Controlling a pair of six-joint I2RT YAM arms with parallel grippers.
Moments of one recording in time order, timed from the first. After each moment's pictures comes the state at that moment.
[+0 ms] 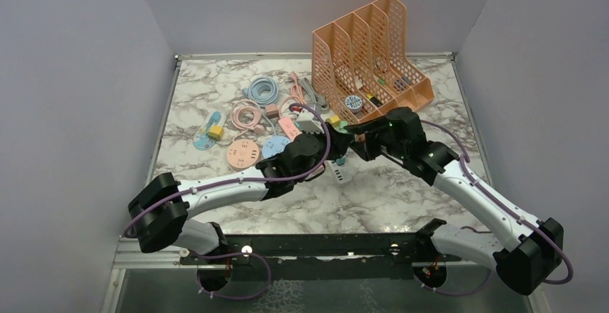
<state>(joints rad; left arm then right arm) -1.06 1.38 0.85 0.37 -0.39 -0.80 0.59 1.05 0.87 -0.43 0.00 1.72</state>
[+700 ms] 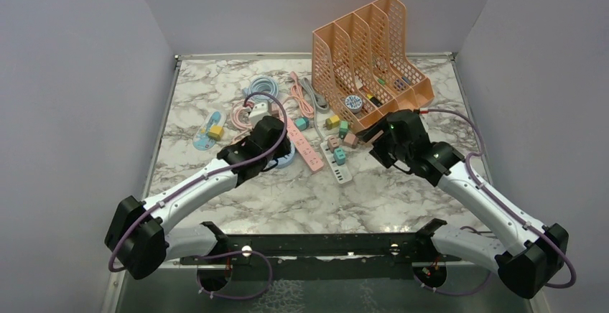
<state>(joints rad) -0.75 1.19 0.82 -0.28 -0.37 -0.82 0.59 1.02 0.90 -0.60 0.19 1.31</state>
